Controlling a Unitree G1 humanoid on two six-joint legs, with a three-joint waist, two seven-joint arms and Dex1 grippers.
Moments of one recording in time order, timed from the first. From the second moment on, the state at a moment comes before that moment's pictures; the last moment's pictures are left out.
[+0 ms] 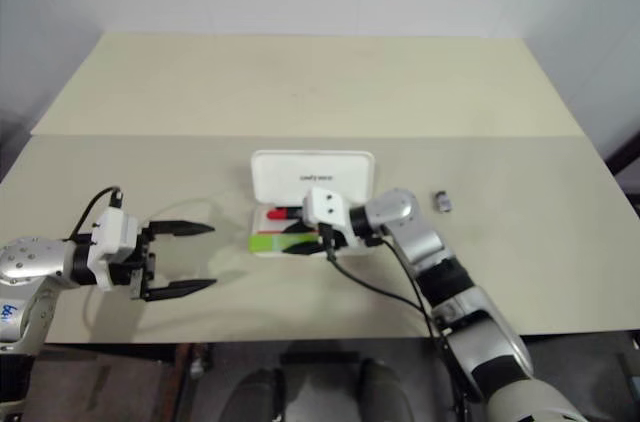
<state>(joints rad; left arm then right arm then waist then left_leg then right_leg) -0.13 0.82 0.20 -0.08 -0.47 0.10 -1.25 -0.77 -0.29 0.37 0.40 0.11 0.03 1.26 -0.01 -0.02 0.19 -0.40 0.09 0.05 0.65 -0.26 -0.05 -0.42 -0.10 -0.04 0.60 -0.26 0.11</state>
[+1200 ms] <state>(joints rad) -0.13 0.83 0.21 -0.11 -0.47 0.12 -1.25 -0.76 -0.33 0.35 0.33 0.07 0.12 1.23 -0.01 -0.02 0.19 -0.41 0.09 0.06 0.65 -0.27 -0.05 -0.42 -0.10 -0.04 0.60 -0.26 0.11</state>
